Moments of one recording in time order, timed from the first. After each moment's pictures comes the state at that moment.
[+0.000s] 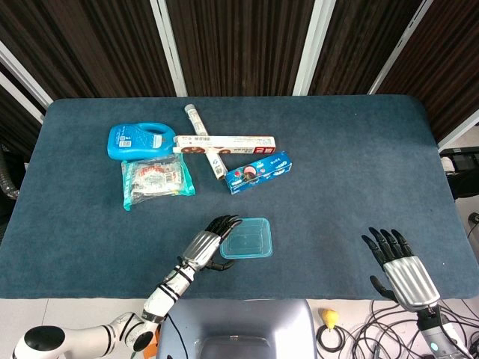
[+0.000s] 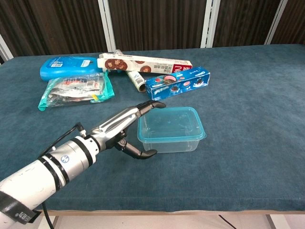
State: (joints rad) left arm -0.69 -1.98 -0.10 -1.08 1.47 1.03 -0.26; right arm 0.12 -1.10 -0.07 -1.70 -1.67 1.39 -0.22
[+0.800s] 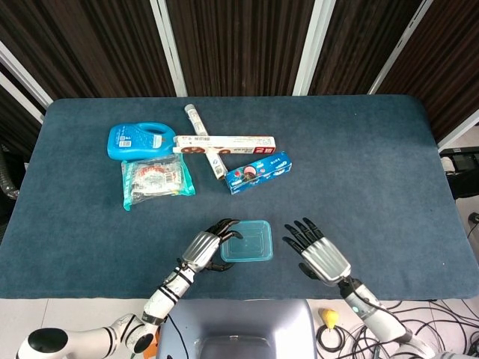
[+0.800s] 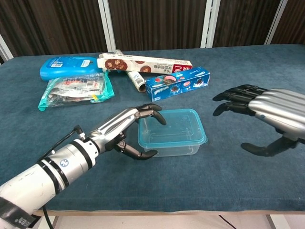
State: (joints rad) left arm -0.68 -1.99 -0.08 -1.05 1.49 1.05 -0.27; right arm 0.41 -1.48 0.02 -1.46 -1.74 1.14 -0.26
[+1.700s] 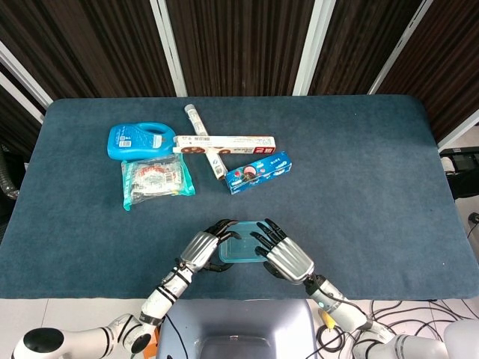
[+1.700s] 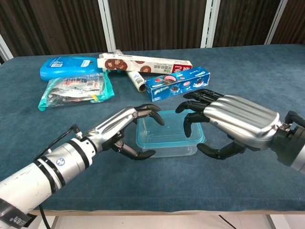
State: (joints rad) left arm -0.68 -1.97 -0.08 -1.07 1.49 1.05 -0.27; right arm 0.51 -1.68 0.01 -1.31 -1.76 1.18 -0.23
